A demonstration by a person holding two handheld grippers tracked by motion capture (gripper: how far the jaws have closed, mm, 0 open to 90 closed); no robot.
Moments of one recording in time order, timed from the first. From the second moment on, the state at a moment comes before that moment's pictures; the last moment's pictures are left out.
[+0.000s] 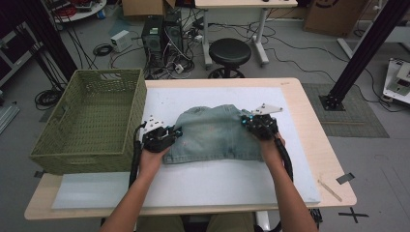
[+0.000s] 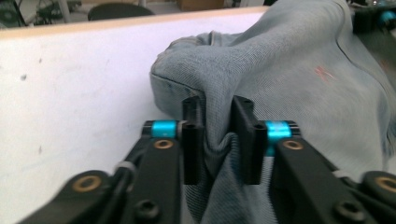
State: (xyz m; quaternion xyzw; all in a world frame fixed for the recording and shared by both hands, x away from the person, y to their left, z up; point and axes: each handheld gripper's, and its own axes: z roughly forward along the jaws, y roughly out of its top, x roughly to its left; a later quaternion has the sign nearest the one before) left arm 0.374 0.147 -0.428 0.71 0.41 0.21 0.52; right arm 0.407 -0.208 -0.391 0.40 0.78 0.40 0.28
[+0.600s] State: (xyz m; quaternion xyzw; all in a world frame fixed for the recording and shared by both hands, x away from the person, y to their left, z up) left arm 0.375 0.119 -0.442 0.81 0.38 0.17 0.42; right arm 0.434 -0.207 -0.407 0.45 0.76 0.36 0.29
